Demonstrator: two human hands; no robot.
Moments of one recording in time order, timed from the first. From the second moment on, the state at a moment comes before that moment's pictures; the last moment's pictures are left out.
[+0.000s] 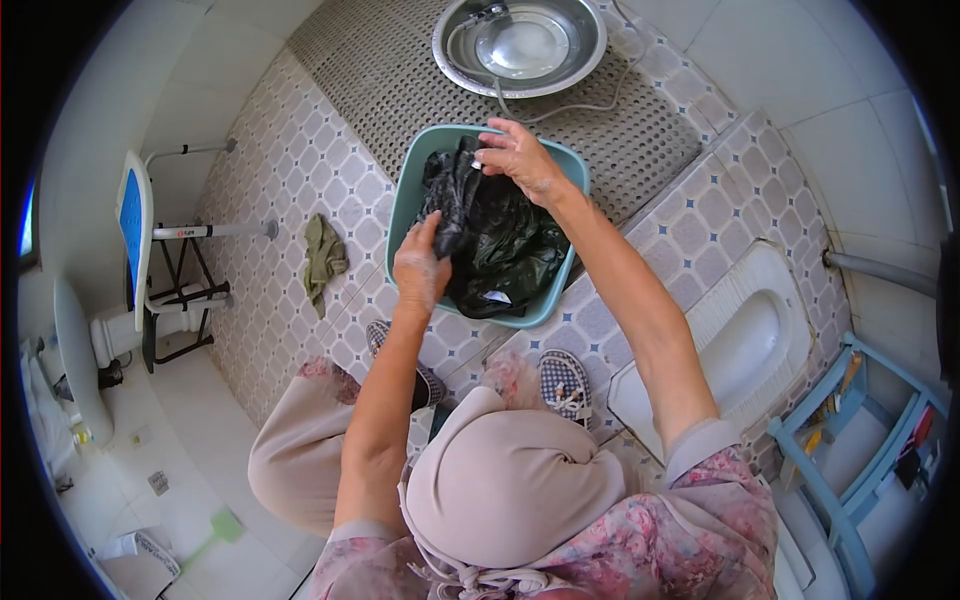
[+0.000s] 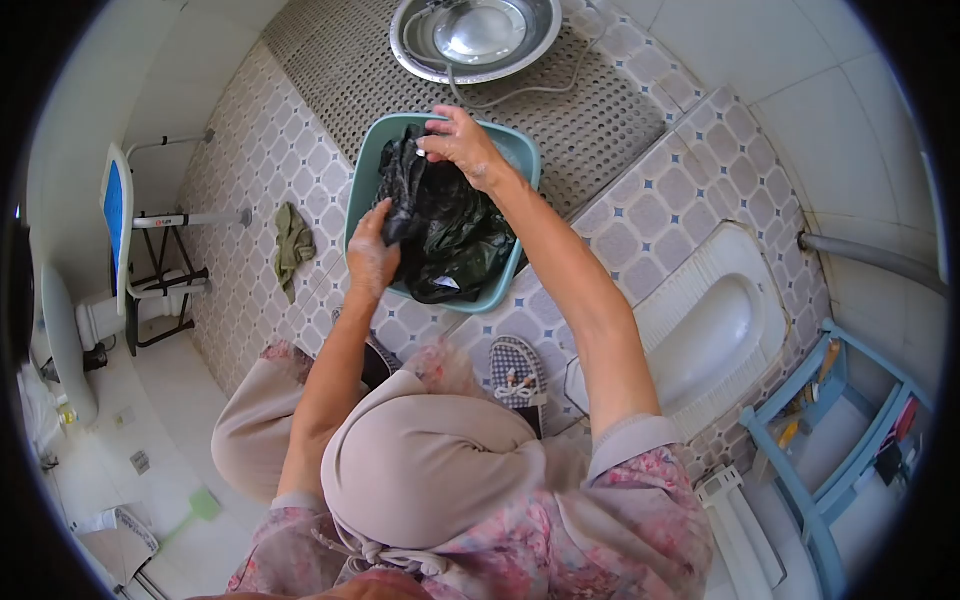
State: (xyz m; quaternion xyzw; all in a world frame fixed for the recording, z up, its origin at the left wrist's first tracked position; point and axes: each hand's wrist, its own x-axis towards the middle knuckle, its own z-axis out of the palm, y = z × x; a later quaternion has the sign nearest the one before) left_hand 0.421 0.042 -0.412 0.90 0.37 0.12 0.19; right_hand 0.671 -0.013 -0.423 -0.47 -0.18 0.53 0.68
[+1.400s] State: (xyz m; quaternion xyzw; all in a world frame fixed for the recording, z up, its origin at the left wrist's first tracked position) left_hand 0.442 0.044 -0.429 0.34 0.57 0.25 0.71; right_hand 0.523 -0.041 -0.396 -0.66 -0.65 0.10 0.37
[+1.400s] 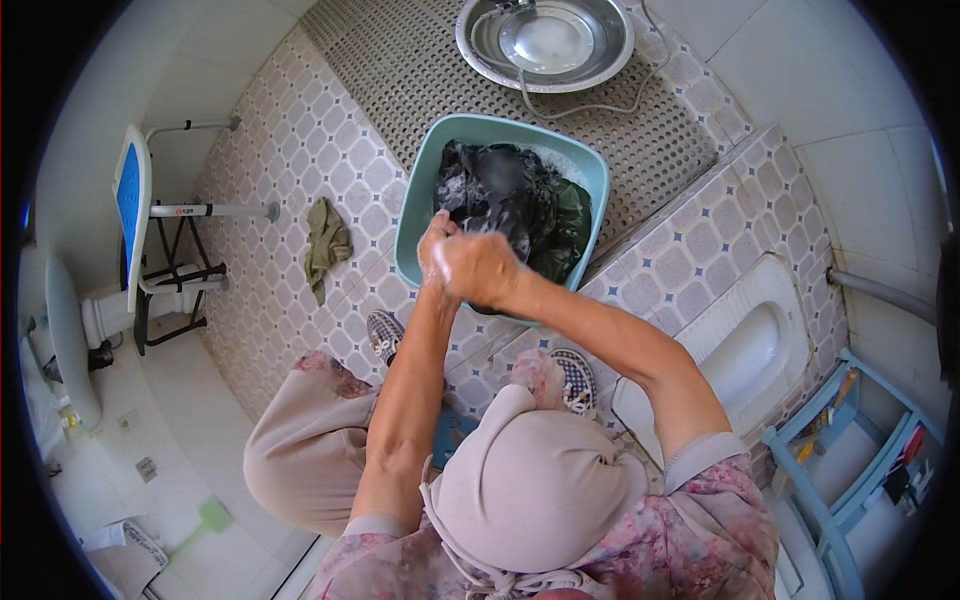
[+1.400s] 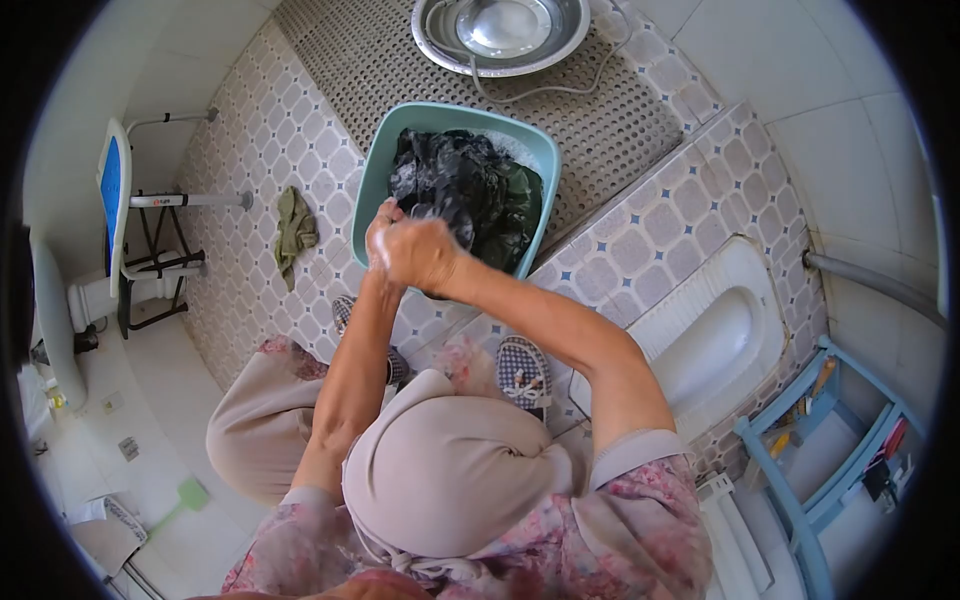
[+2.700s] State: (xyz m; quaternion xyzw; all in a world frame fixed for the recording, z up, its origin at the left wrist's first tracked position) left_hand 0.462 0.017 -0.386 0.17 0.60 0.25 0.74; right_hand 0.556 0.004 -0.458 -0.72 -0.55 0.05 0.42
